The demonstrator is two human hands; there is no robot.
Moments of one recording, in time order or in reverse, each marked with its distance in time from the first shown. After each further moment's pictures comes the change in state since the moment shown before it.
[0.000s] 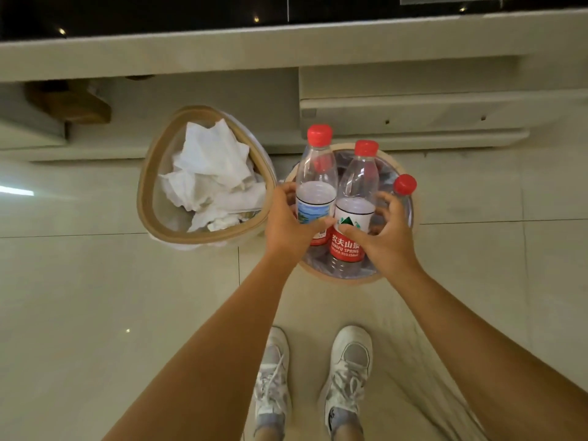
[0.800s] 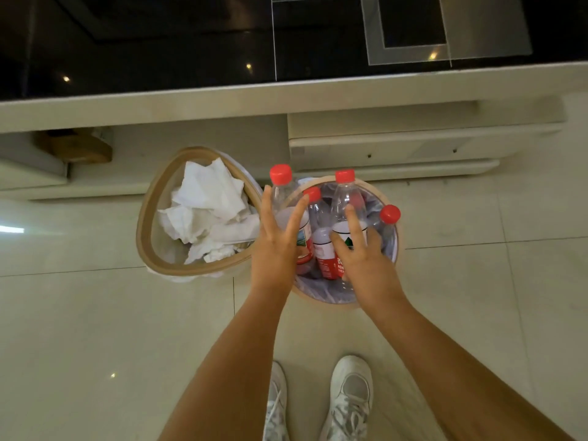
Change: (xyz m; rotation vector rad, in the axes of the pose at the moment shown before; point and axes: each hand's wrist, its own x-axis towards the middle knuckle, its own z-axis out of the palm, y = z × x) left_hand 0.006 -0.006 -0.006 0.918 0.117 0.539; right_hand -0.007 -0.006 0.009 -1.292 -0.010 -0.445
